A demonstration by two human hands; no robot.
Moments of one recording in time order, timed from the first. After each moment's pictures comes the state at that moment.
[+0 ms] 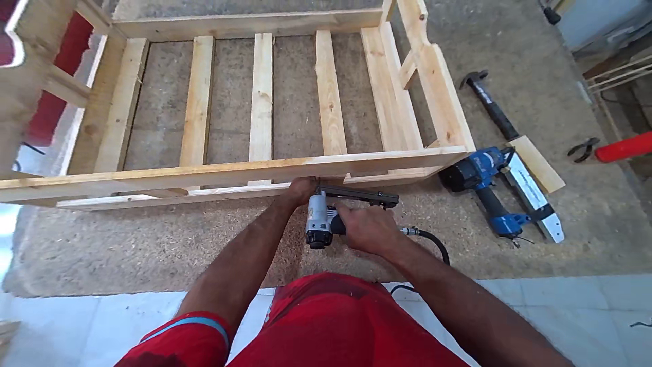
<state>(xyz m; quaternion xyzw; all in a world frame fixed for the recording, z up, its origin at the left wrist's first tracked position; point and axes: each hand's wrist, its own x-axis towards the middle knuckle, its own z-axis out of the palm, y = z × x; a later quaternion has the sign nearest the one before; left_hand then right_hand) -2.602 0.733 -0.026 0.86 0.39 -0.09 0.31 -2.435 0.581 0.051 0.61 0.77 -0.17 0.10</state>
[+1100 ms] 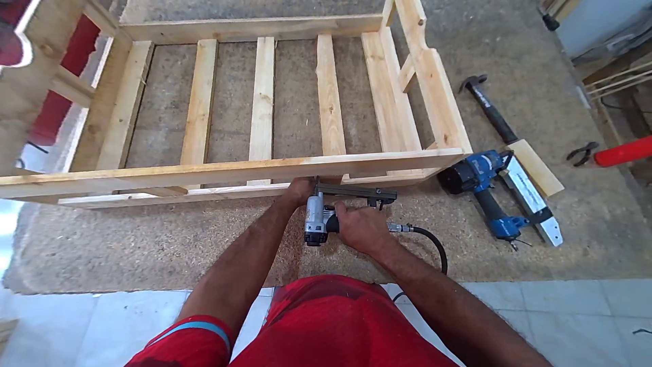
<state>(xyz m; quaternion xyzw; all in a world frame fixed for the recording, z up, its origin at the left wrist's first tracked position) -2.598 0.729 -0.029 0.82 0.45 -0.04 0.34 -2.442 0.579 0.024 0.65 0.75 -0.10 0.08</state>
